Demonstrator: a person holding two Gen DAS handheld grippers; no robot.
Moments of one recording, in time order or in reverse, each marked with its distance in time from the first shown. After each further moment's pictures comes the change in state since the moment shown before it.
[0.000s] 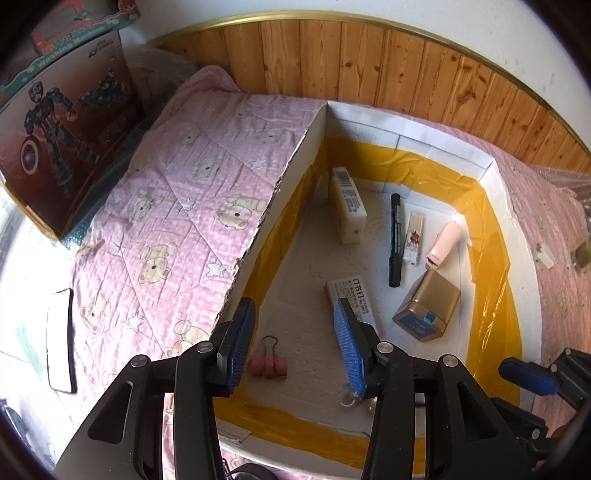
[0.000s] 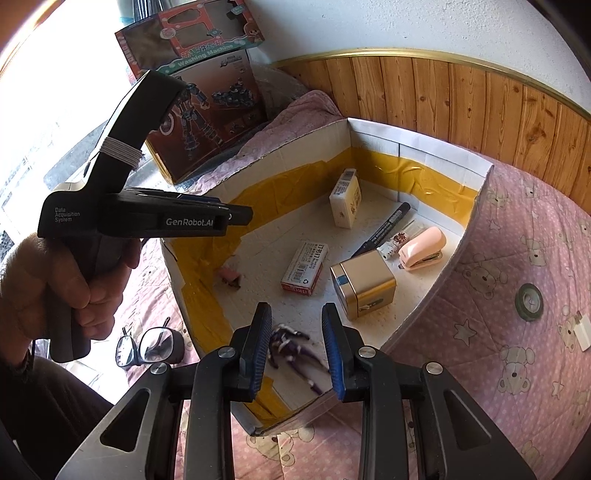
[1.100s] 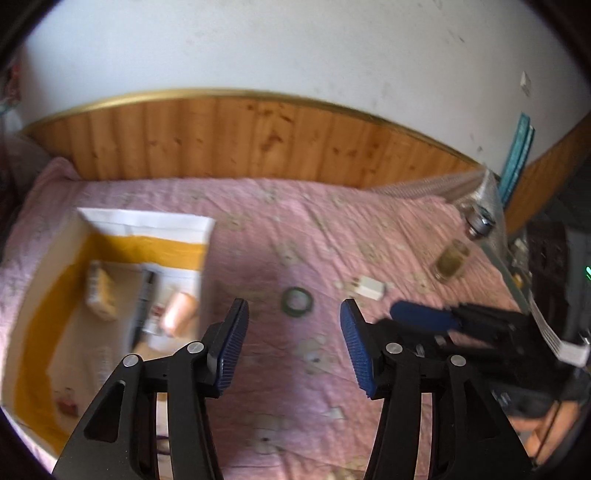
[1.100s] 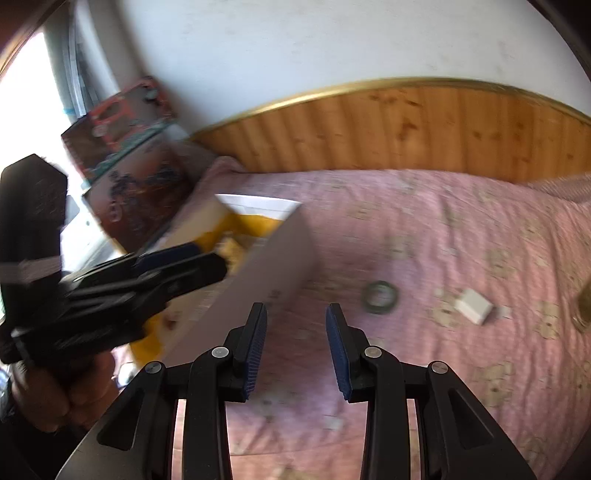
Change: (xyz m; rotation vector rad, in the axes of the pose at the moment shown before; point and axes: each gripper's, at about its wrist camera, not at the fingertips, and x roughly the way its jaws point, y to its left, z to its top) left arm -0.067 -0.225 0.001 0.187 -0.210 -0.440; right arm -0.128 -0.170 -0.019 0.261 -0.153 -0.132
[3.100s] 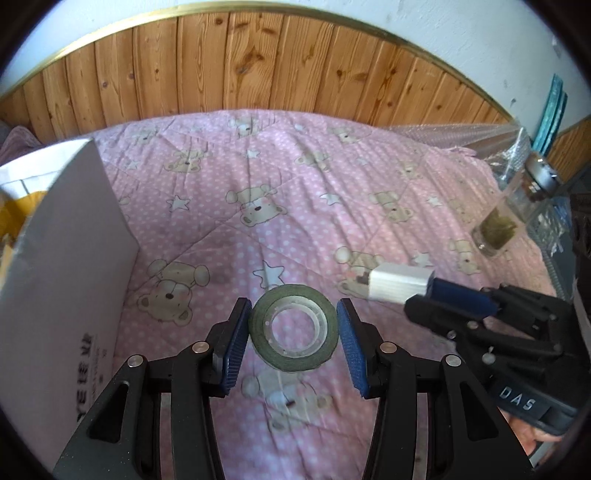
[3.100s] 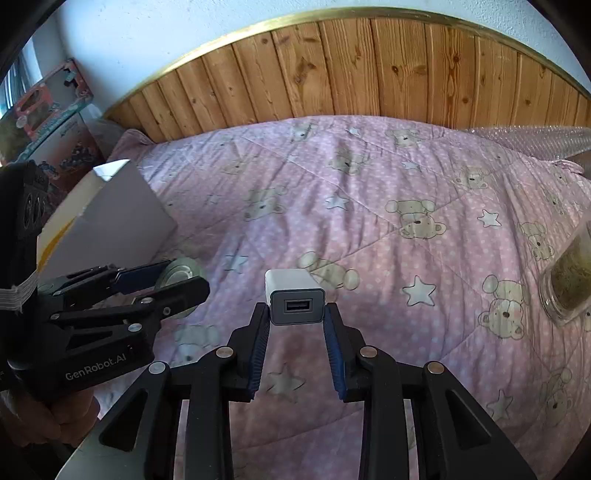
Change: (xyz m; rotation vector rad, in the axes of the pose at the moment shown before) left arm 0.149 -0.032 -0.018 -0.015 0.152 0.050; right arm 0.062 -0.118 -0.019 0.046 0.105 -0.194
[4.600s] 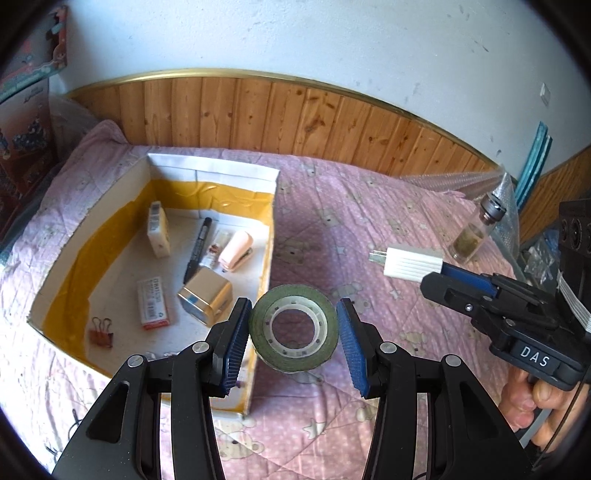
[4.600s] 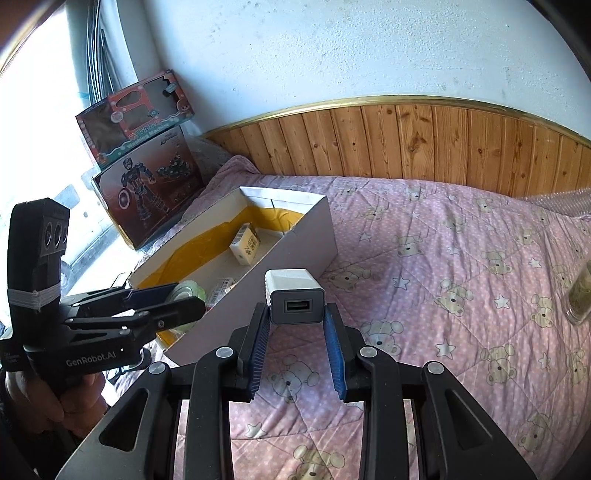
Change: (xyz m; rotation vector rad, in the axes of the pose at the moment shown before) left arm -0.203 0.091 -0.074 -0.092 -0.140 0.044; right arm -0.122 0.160 -0.038 -0.115 -0.169 0.182
